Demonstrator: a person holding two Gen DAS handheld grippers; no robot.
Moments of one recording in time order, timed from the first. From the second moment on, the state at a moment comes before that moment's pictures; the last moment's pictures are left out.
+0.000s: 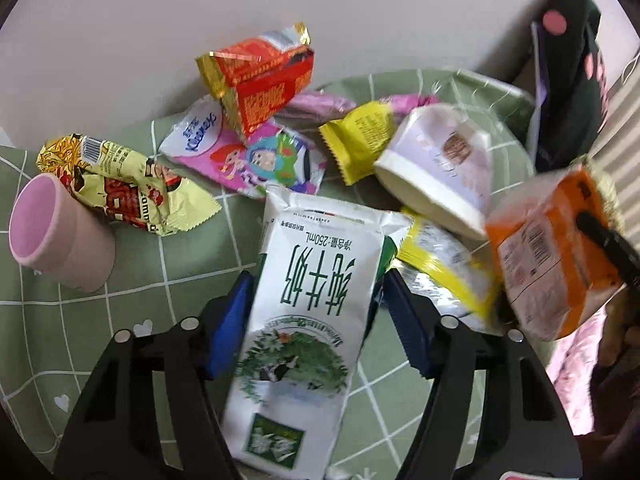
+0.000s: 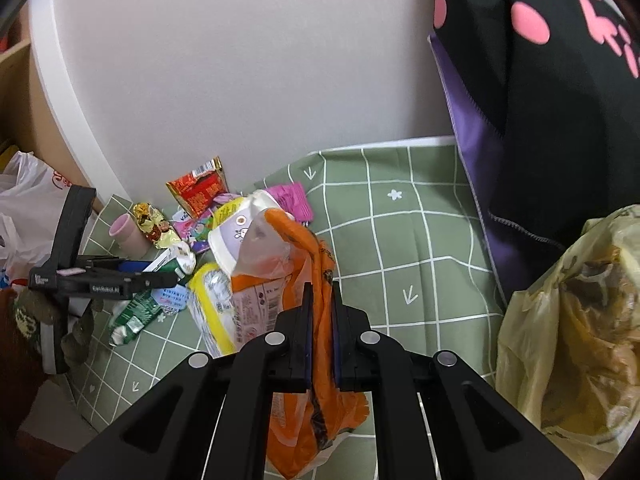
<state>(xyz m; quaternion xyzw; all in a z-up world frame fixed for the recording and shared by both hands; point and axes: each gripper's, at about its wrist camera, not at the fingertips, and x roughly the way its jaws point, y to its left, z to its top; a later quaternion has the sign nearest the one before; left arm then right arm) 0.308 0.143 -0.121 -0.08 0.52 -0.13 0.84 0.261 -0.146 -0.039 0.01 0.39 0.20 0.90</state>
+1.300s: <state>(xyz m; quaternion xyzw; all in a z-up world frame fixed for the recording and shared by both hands) 0.296 -0.008 0.096 -0.09 0.24 -0.29 0.92 0.195 -0.256 0.077 0.02 0.23 0.04 0.97</state>
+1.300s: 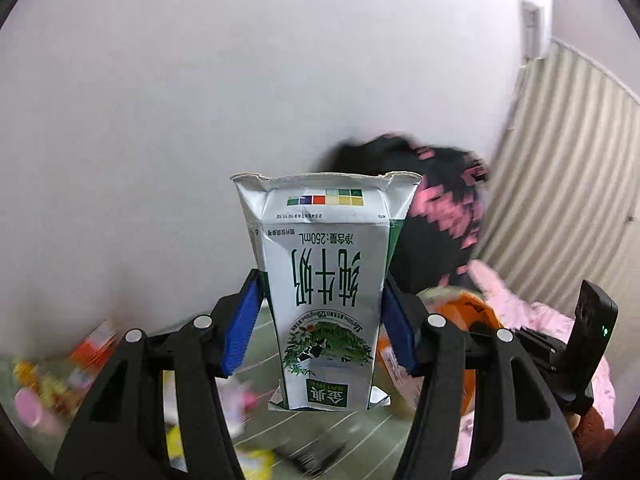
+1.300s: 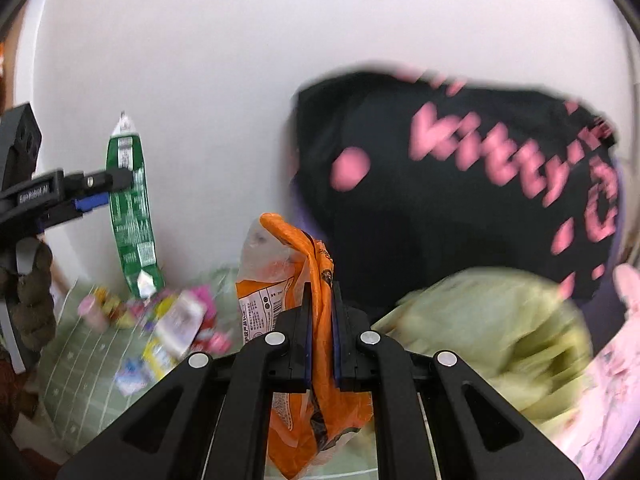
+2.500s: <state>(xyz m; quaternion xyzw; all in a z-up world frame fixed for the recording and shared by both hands) 0.333 -0.317 -0.029 0.10 0.39 -0.45 0.80 0.214 -0.432 -0.013 0.08 0.33 -0.02 0.94</state>
